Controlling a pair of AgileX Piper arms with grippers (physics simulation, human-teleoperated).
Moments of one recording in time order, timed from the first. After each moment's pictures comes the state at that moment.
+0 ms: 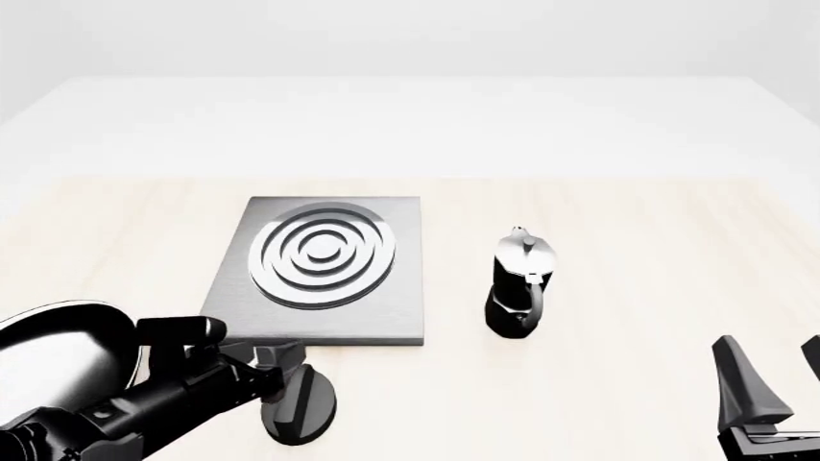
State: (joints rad) left arm -0.50 1.23 -0.22 -0.37 -0.44; right arm 0.00 0.01 0.00 -0.01 0.00
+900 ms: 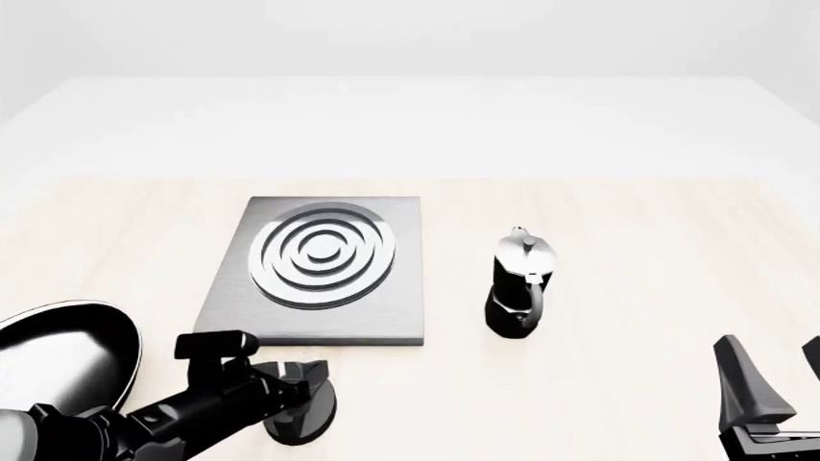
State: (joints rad) left arm -0.55 1.48 -0.22 -0.56 -0.51; right arm 0.00 0.01 0.00 0.00 0.02
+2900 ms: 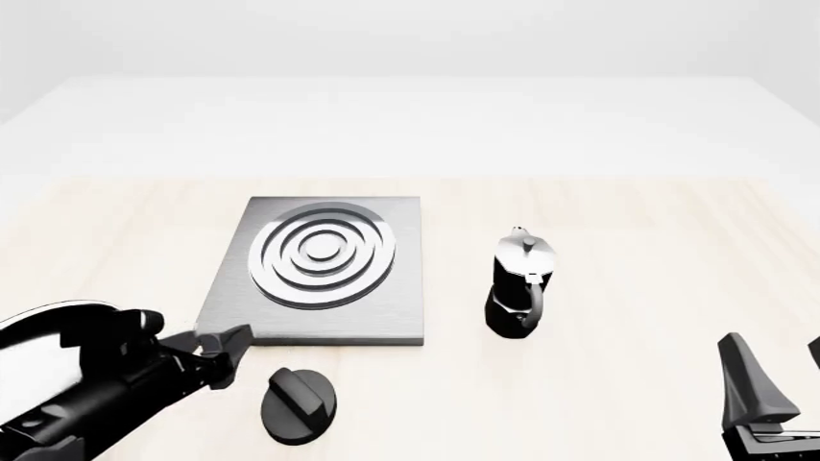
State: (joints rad) left arm -0.31 1.02 -0.19 -0.24 -0.38; right arm -0.01 0.00 0.00 -0.02 0.01
